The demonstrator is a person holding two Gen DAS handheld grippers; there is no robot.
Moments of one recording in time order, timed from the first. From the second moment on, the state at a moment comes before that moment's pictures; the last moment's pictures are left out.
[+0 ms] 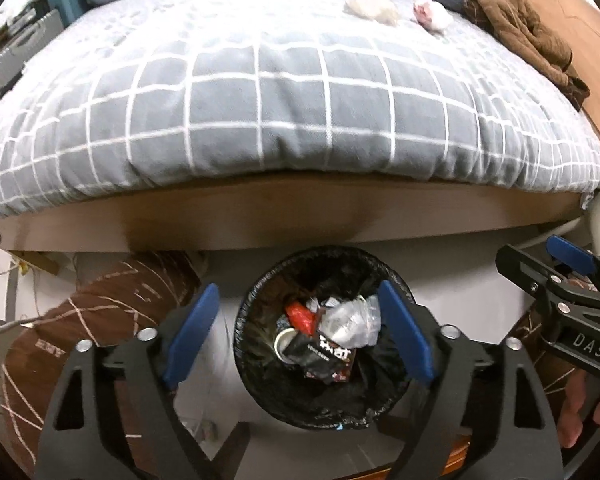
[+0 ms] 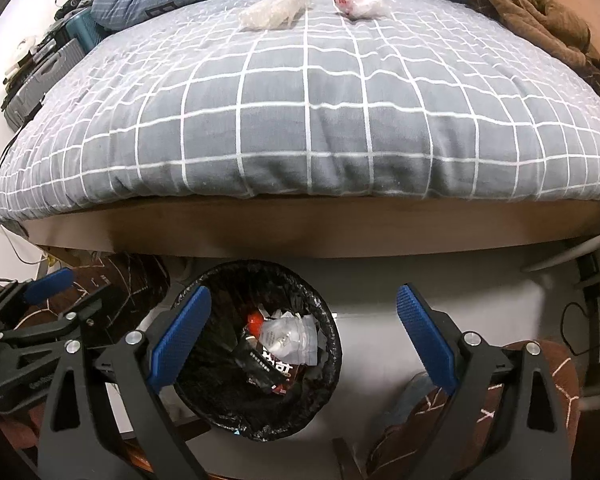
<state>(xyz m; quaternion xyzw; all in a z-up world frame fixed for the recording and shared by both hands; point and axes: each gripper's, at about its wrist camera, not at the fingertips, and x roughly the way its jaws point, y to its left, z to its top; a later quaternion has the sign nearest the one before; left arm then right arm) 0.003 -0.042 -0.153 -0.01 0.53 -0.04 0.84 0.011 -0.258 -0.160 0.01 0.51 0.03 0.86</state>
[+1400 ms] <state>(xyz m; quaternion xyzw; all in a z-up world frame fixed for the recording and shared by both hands) 0.159 -0.093 -0.033 0.02 0.43 -0.04 0.90 0.126 -0.310 -0.052 0.00 0.40 -0.01 0.92</state>
